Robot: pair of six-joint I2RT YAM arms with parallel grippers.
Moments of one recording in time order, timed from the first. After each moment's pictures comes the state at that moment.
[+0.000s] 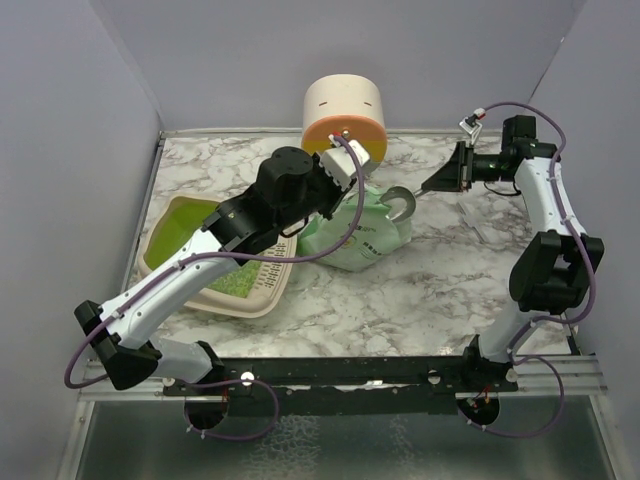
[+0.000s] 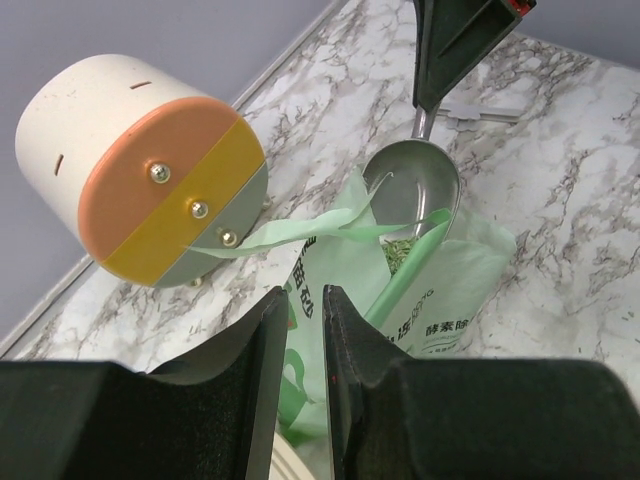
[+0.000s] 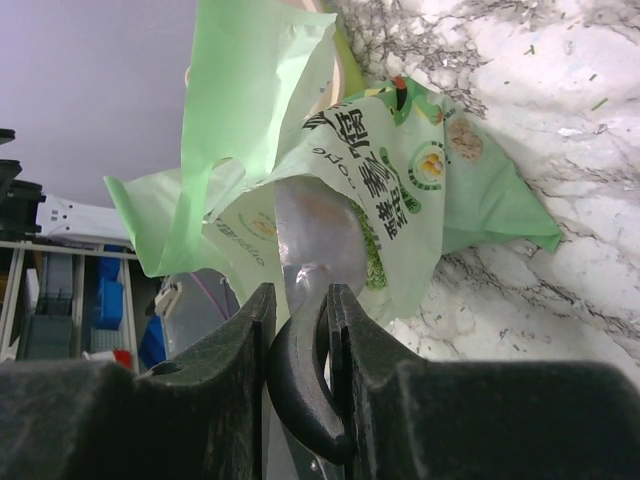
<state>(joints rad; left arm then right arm) -0.88 1.34 1.51 -0.44 -0.06 0.20 -0.13 1.76 1.62 -0.97 -1.26 -0.13</state>
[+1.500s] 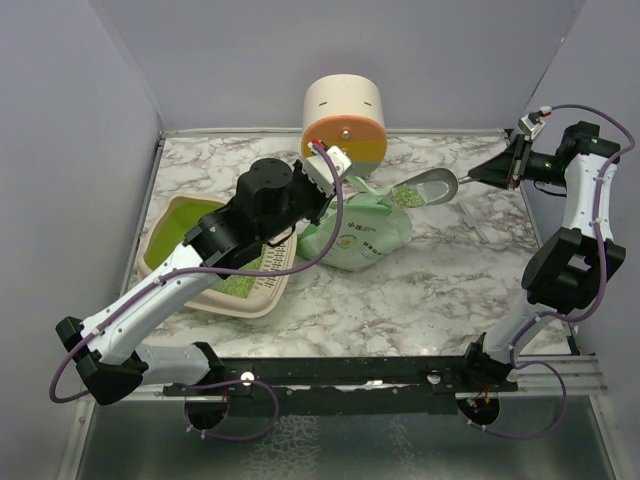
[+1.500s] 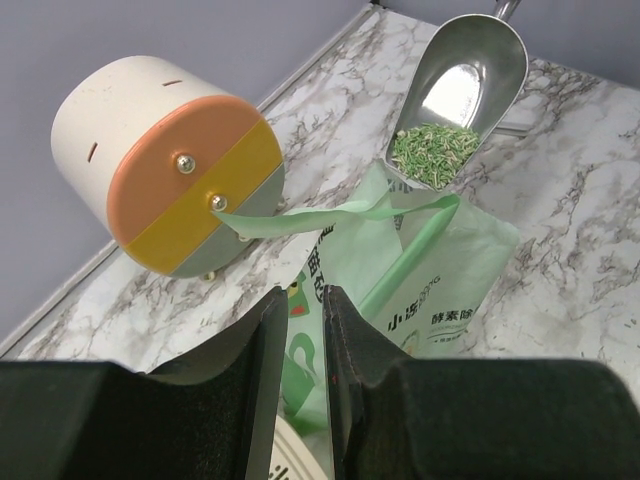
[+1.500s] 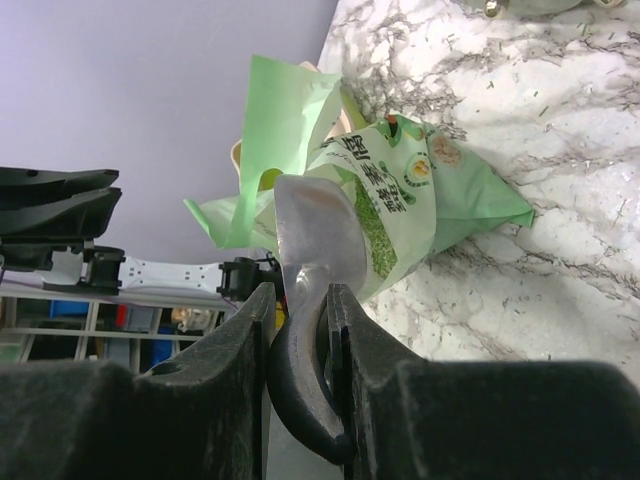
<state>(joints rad) -0.88 1.22 1.42 -0.40 -0.10 0.19 -0.42 1.82 1.80 -1.33 -1.38 -0.29</state>
